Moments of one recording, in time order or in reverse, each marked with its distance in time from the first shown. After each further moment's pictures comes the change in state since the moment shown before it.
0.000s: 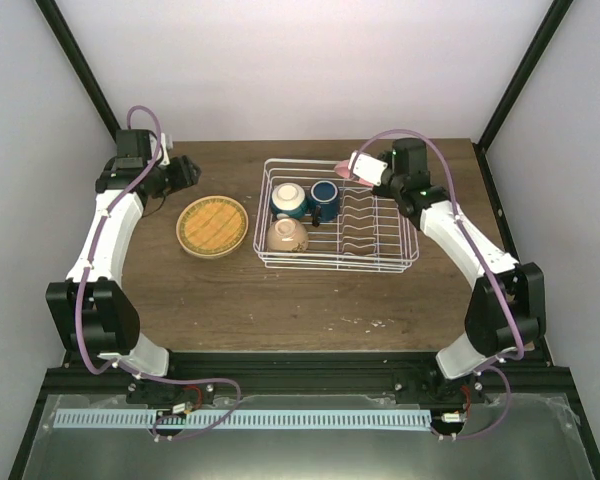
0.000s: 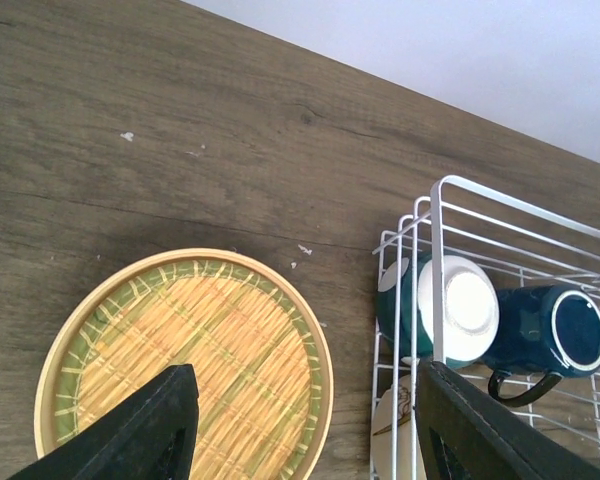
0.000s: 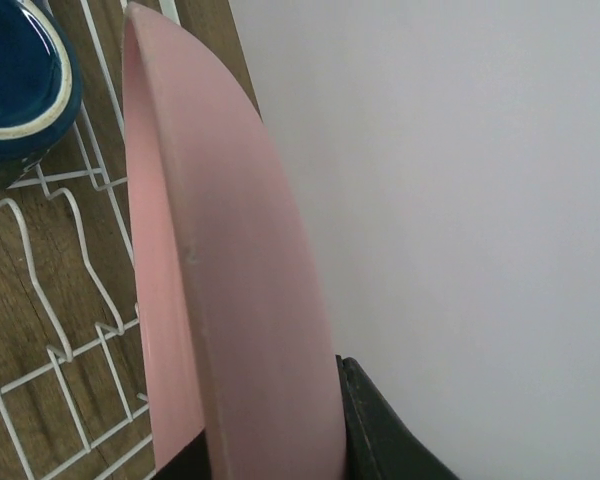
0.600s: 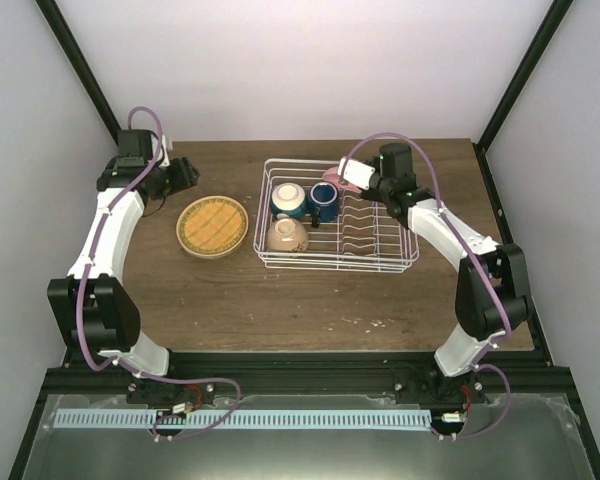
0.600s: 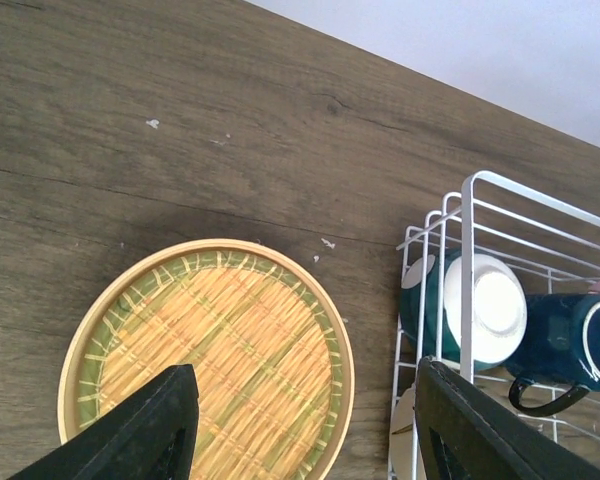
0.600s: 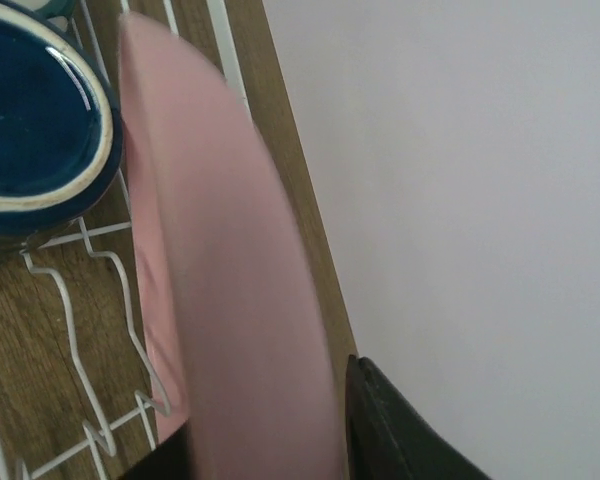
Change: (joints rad) left arm 0.000 0.014 0.006 -0.028 -0.041 0.000; right arm 0.031 0.108 -0.029 0.124 -0.061 0.028
